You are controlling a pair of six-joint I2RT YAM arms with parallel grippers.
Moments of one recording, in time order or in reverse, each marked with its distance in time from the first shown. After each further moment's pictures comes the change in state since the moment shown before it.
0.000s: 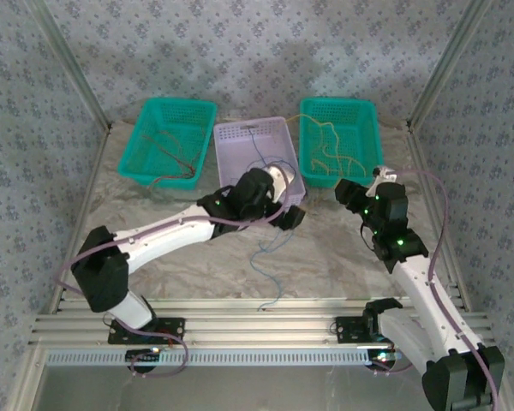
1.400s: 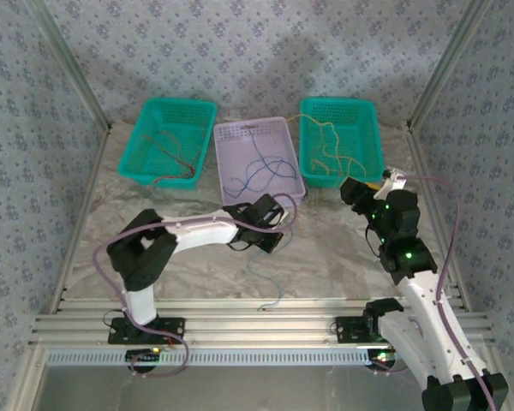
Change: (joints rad) left arm -0.014 0.222 -0.022 -0.180 0.067 -0.076; right arm -0.004 -0.134 0.000 -0.005 -0.015 0.017
